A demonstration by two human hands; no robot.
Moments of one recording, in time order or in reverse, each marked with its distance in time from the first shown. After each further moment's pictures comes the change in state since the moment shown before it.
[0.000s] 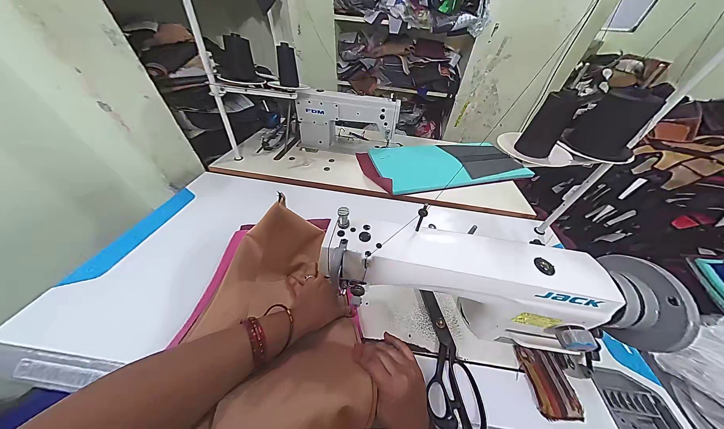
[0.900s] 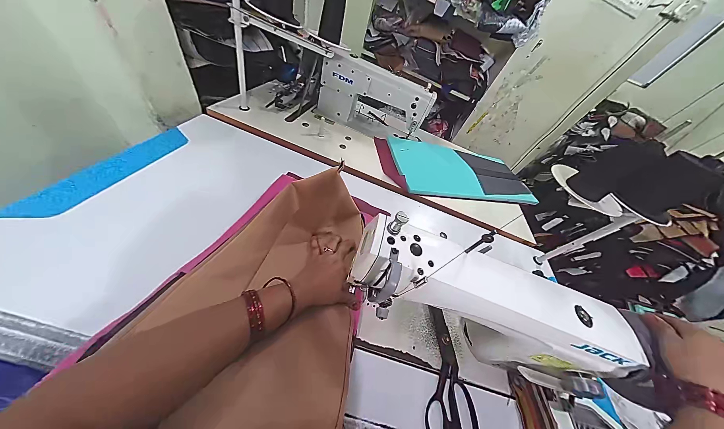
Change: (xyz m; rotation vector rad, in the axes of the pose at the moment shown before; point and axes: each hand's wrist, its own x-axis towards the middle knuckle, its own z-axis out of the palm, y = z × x) left_hand 0.030 -0.035 -0.013 -0.130 0.104 0.331; right_hand 0.123 0.210 -0.279 -0.761 -0.324 1.034
